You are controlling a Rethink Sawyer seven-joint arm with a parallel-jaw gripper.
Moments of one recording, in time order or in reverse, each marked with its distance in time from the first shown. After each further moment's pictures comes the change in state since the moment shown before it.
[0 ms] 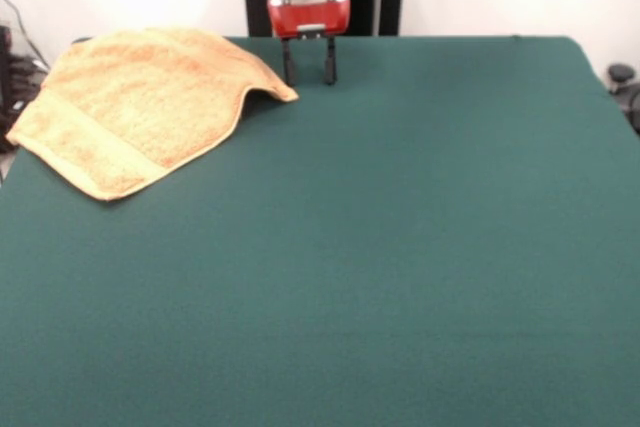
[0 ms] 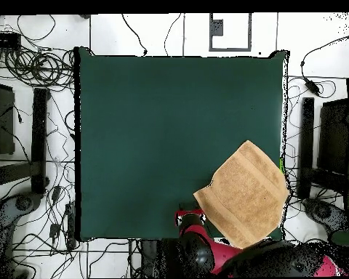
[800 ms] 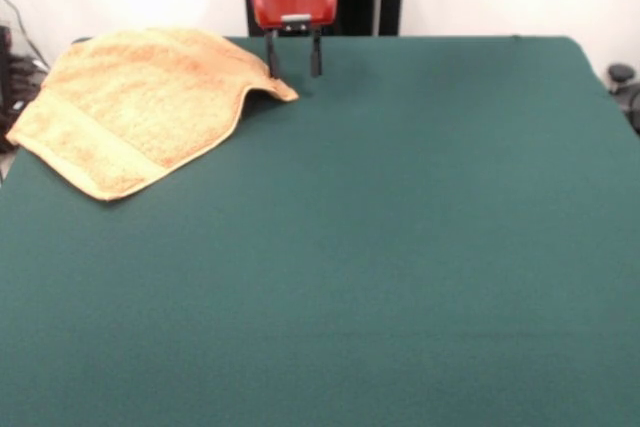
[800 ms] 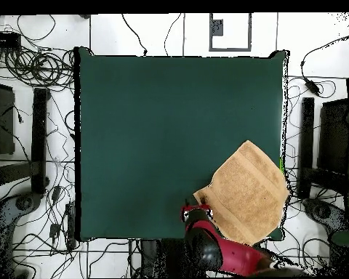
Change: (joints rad) arm -0.033 -0.160 0.039 0.006 -0.002 0.133 0.000
